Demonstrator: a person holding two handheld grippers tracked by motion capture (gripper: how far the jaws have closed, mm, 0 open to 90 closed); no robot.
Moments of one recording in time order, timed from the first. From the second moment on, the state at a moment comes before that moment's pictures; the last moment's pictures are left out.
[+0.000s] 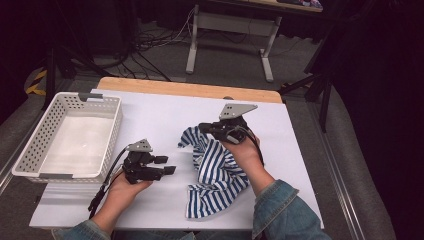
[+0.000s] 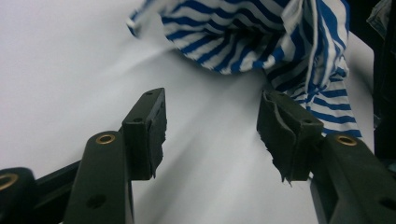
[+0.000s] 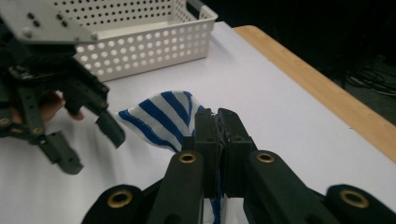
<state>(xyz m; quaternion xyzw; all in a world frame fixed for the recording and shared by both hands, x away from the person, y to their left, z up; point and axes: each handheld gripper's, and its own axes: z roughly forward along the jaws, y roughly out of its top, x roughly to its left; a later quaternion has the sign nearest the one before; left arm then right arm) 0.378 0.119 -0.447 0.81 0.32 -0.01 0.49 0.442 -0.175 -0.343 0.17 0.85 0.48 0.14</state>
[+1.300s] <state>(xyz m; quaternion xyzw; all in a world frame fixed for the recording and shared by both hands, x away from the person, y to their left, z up) 0.373 0.093 -0.444 0.84 0.27 -0.01 0.46 0.475 -0.206 -0.335 0.23 0.82 0.49 0.19</state>
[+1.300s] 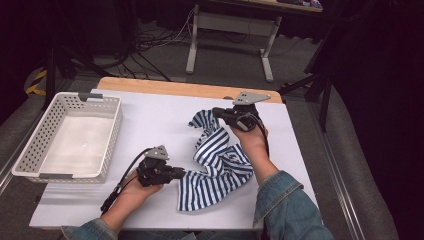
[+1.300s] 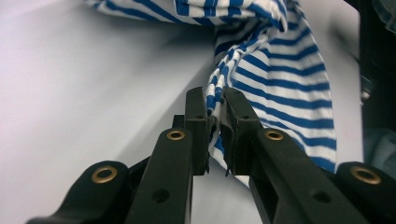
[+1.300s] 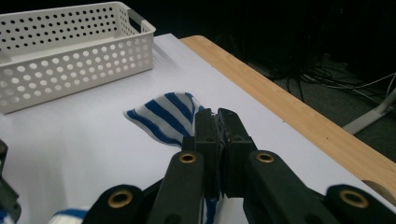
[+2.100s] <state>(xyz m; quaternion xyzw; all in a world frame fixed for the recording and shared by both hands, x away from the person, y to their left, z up) 0.376 0.128 -0.436 0.83 0.30 0.03 0.46 0.463 -0.293 -0.334 0.29 0.76 0.54 0.21</state>
